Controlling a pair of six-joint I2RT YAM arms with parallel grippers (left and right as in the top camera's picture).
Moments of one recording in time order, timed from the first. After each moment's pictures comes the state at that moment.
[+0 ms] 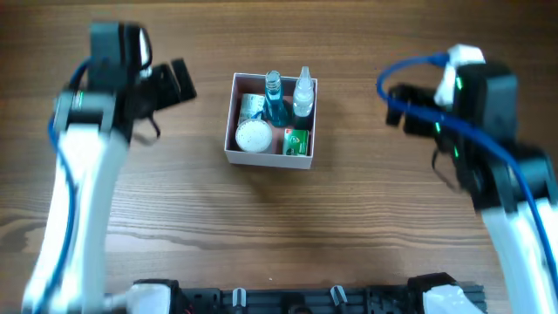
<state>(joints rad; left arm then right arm) -0.07 1.37 1.41 -0.93 -0.01 -0.36 0.16 1.10 1.23 -0.86 0.06 0.29</state>
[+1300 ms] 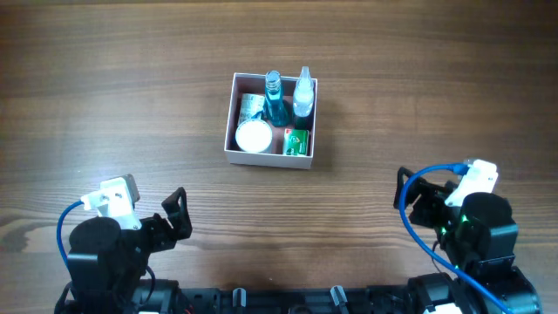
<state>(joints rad) -0.07 0.40 0.80 -1.02 0.02 -0.36 0.16 0.47 0.69 -0.78 0.08 0.42</state>
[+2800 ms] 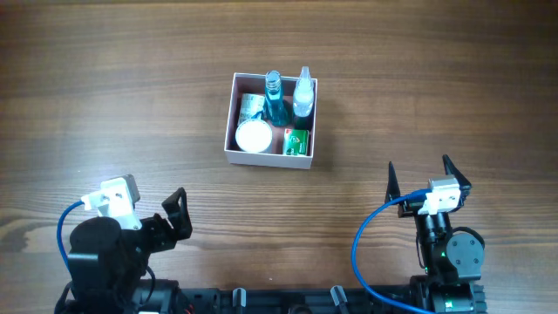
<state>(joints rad) -0.07 0.40 0.79 -1.02 0.02 -0.36 0.04 0.02 0.01 0.00 -0.04 -0.15</state>
